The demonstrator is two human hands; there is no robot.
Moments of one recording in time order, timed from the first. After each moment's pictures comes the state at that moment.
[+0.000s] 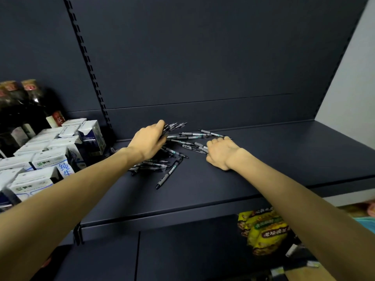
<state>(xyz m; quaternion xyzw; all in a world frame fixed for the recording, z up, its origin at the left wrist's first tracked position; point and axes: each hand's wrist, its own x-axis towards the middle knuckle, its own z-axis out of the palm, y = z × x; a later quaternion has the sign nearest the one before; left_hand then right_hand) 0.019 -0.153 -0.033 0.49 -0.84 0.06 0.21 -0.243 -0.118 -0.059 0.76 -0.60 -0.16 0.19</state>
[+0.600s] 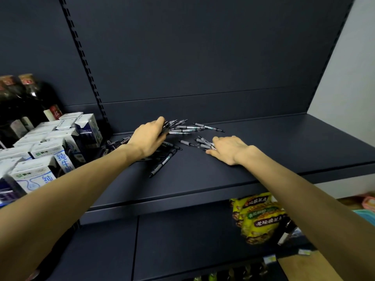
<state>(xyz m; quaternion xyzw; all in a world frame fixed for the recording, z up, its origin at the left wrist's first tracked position) -0.002 -0.120 -0.032 0.48 -0.85 0.05 0.22 -0.284 -0.083 -0.057 0.78 -0.62 -0.05 0.07</state>
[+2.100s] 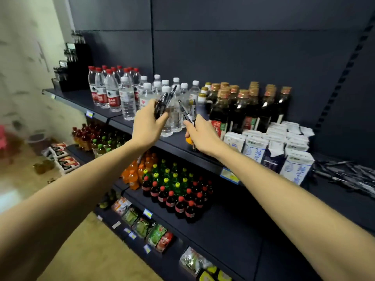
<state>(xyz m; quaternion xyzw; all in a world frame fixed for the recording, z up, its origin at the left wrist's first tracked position) 0.541 0.201 0.022 0.69 -0.48 0.14 0.52 0.388 0.097 0.023 0.88 -0.28 0.29 -0.25</state>
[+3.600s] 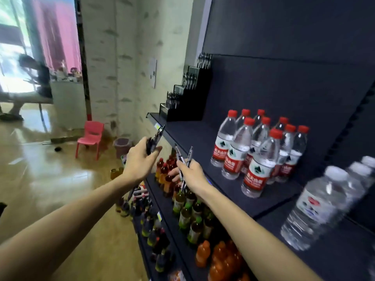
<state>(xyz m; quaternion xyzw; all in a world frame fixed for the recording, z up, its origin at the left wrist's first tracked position) 1.217 0.271 -0.046 0.79 -0.27 0.19 0.52 1.123 0.115 -0.047 0.79 -0.15 0.11 -0.58</state>
